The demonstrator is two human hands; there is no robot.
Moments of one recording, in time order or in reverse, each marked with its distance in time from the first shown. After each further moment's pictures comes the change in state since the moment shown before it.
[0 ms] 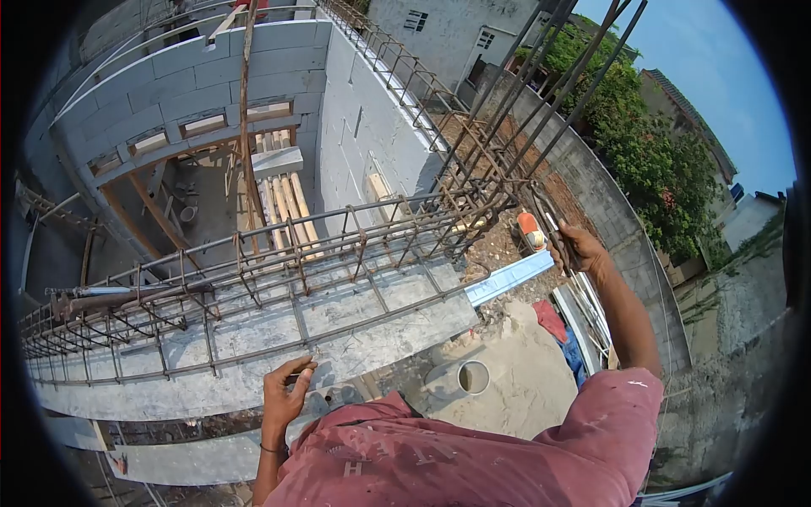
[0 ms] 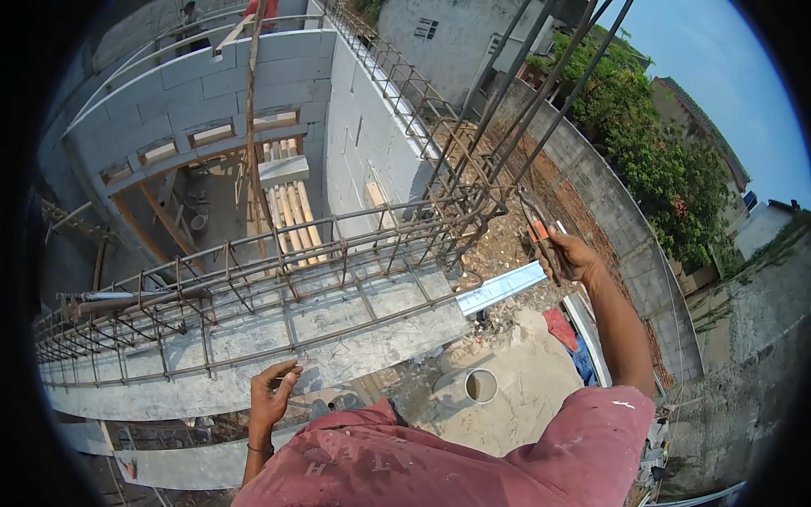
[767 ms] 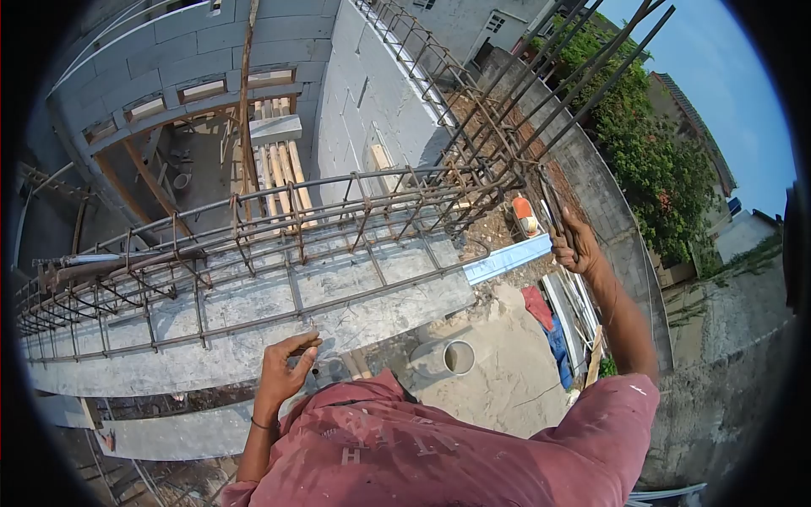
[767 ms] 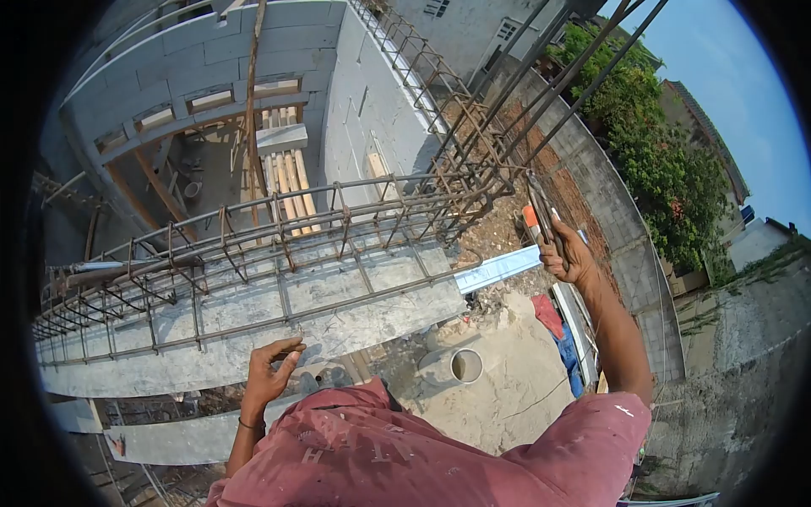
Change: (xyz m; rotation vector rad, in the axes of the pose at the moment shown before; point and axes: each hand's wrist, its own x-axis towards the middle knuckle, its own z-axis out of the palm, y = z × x) left_hand 0.002 0.014 0.004 0.047 -0.102 0.034; right_hand -0.007 0.018 0.007 0.254 -0.031 0.218
